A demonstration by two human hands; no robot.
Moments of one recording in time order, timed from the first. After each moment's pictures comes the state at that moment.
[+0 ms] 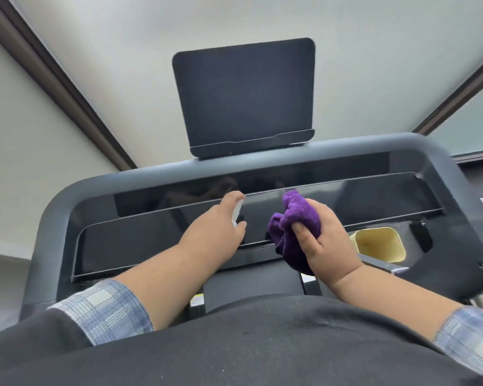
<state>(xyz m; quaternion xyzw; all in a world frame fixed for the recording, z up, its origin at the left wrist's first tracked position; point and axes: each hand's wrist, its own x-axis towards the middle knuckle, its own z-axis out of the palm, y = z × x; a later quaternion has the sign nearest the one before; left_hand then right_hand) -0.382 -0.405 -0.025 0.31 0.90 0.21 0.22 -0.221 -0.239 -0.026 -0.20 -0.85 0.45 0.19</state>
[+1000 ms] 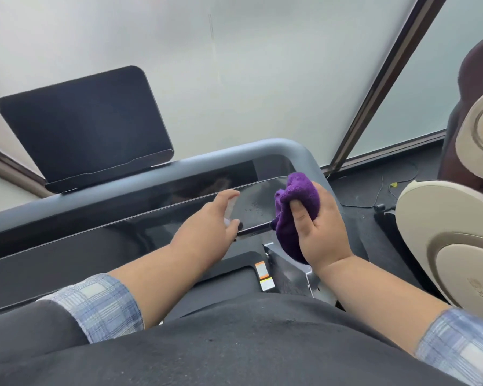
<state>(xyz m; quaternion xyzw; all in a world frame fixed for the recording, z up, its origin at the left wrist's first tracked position) -0.231 -0.164 -0.009 0.38 0.88 0.19 0.21 -0.066 -0.013 -0.023 -0.33 -0.76 0.48 0.30</state>
